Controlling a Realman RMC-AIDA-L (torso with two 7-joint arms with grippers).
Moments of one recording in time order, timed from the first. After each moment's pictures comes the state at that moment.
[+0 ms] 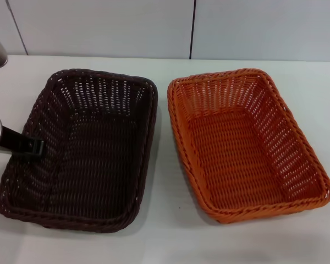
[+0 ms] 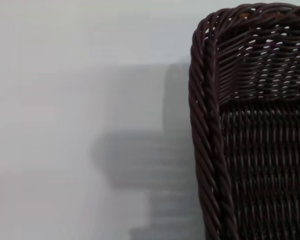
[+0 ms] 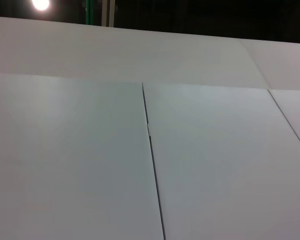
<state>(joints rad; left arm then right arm) -0.38 -2.06 -1.75 -1.60 2.83 -1.45 0.06 0.30 2.07 1.25 0.37 -2.34 -1.78 0.01</state>
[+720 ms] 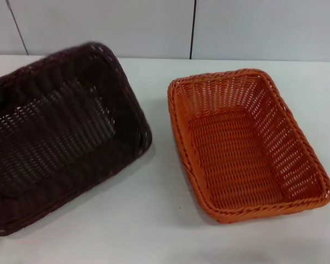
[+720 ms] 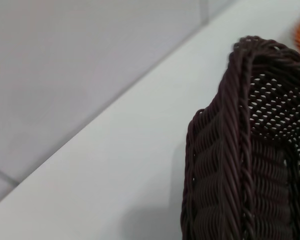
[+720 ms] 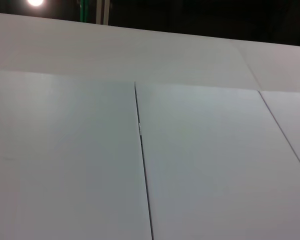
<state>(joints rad) -0.56 -2.00 -2.18 -1.61 2.67 -1.65 1.01 0.27 2.08 1.25 0.38 -2.33 -1.79 0.01</state>
